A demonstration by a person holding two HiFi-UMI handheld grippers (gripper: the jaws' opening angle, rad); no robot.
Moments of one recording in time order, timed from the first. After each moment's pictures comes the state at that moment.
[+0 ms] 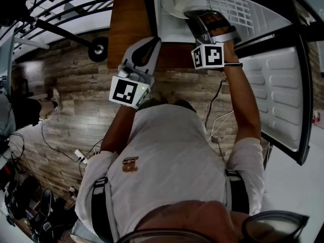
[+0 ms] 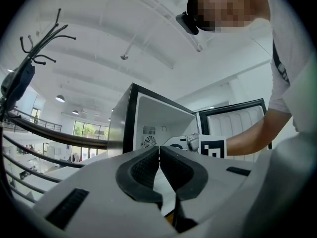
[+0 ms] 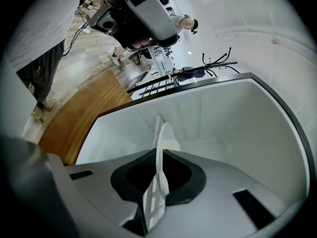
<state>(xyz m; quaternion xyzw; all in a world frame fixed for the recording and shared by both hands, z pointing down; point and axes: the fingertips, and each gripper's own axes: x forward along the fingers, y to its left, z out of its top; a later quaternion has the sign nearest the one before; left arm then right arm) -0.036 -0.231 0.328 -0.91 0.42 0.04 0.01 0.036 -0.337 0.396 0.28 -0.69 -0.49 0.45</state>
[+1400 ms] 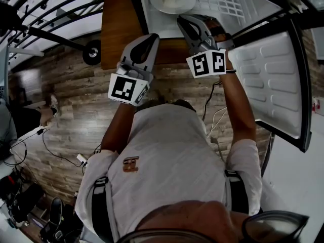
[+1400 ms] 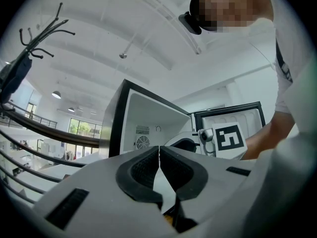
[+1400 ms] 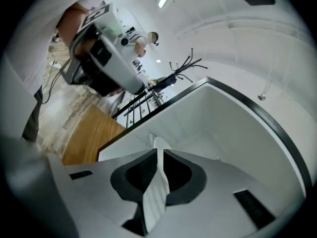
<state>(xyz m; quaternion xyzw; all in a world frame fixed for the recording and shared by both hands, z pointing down) -0.013 -0.224 0.331 -0.92 0.39 0.05 0.00 0.046 -0.286 0.368 0.36 -0.78 -0.39 0.33</state>
